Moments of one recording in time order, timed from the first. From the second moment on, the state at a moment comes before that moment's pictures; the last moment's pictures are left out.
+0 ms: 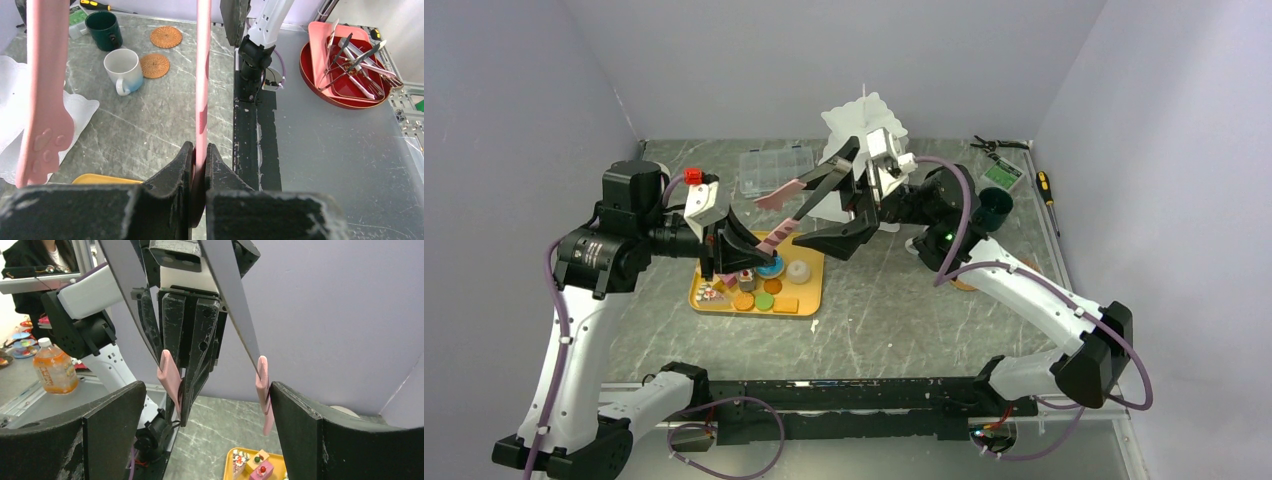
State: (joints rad) left arm -0.23 1.01 1.49 -1.06 1.23 0.48; right arm 0.80 1.32 1.23 0.61 -0.85 0.32
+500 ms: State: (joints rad) left arm -0.23 0.99 1.48 -1.03 1.20 0.48; right arm 0.86 1.35 1.26 0.61 -0.81 0.28
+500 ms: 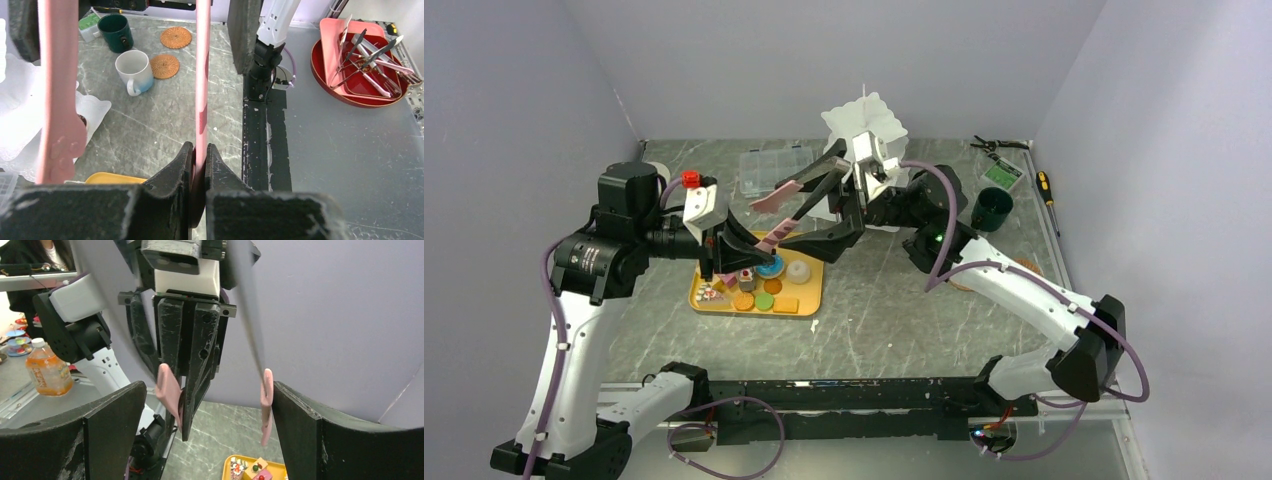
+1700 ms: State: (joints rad) left arm -0.23 0.98 1.48 -1.08 1.15 0.59; right arm 0.83 1.41 1.46 0.27 -0.89 0.21
